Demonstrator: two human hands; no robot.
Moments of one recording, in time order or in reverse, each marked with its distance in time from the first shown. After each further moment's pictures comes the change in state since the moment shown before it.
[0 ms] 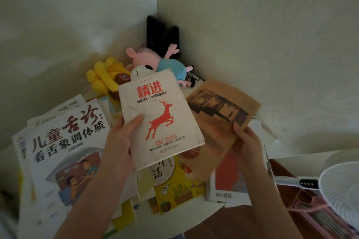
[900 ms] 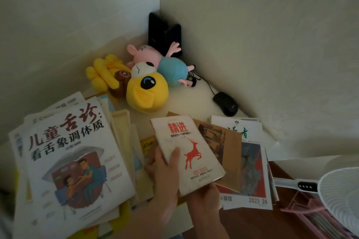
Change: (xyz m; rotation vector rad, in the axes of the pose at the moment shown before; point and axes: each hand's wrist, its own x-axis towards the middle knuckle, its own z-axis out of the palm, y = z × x) left_hand -0.009 -0.120 0.033 0.309 0.216 -0.052; right_hand -0.080 0.096 0.032 0.618 0.318 0.400
